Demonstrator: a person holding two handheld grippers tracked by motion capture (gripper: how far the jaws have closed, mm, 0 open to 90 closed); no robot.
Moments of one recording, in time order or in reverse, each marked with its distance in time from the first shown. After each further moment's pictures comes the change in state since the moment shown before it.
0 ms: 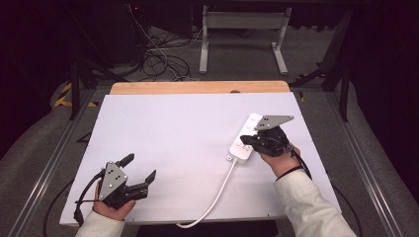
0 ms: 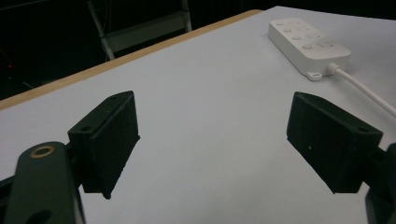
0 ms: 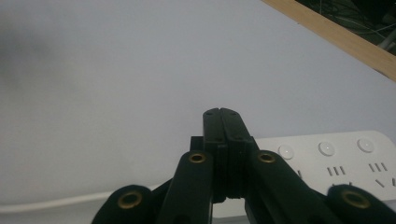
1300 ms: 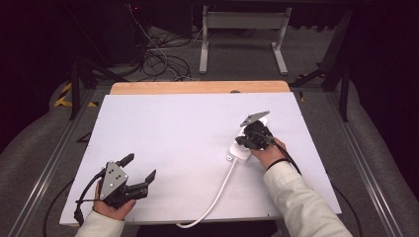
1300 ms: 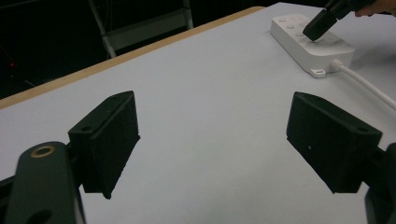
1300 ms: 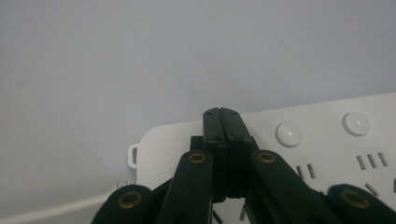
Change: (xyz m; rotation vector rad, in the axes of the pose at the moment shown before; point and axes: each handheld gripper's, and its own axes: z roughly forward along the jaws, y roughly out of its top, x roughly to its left) left arm 0.001 -0.001 0.001 0.011 0.007 0.007; right arm -0.030 -0.014 0.071 0.213 -0.016 0.061
